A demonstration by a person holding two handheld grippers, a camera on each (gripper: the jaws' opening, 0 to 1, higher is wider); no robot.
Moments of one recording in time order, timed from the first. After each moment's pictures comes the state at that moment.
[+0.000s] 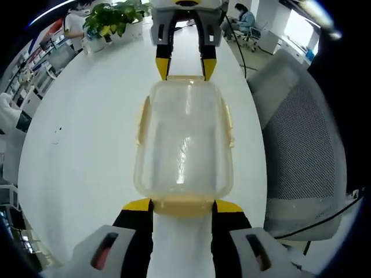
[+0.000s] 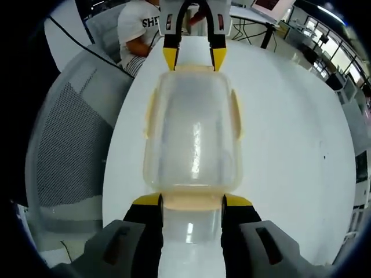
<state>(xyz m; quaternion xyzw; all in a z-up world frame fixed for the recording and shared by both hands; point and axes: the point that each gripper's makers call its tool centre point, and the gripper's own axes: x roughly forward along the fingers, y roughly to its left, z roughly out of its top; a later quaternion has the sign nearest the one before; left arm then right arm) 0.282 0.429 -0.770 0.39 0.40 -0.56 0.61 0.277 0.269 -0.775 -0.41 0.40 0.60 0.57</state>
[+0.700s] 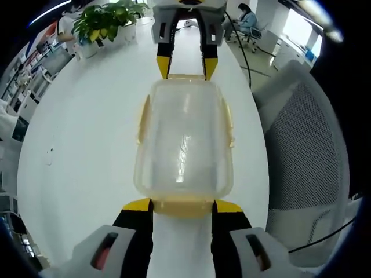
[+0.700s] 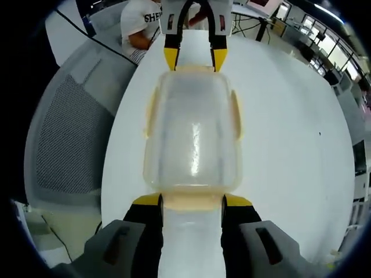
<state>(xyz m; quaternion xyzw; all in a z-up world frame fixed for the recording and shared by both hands) 0.283 0.359 -0.776 0.39 0.39 -0.57 0.61 0.275 0.200 -0.779 -0.41 0.40 0.58 0.57</state>
